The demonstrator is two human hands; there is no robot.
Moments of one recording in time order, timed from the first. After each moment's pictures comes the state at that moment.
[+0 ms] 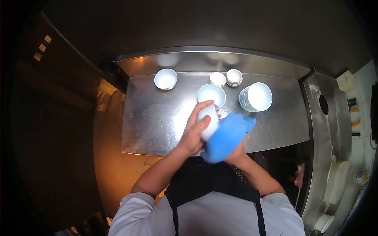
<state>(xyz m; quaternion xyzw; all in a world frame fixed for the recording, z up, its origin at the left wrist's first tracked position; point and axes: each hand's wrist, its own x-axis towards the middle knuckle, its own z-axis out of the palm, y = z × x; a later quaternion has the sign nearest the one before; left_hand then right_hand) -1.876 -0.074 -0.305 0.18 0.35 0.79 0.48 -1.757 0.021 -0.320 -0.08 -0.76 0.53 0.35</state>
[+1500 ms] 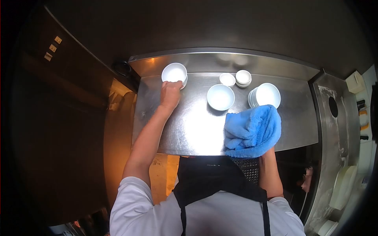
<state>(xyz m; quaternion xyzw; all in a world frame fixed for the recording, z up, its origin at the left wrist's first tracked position) -2.069 -0.070 -0.393 0.50 0.82 0.20 -0.19 -1.705 0.096 -0.385 -0.26 -0.44 0.78 0.36</state>
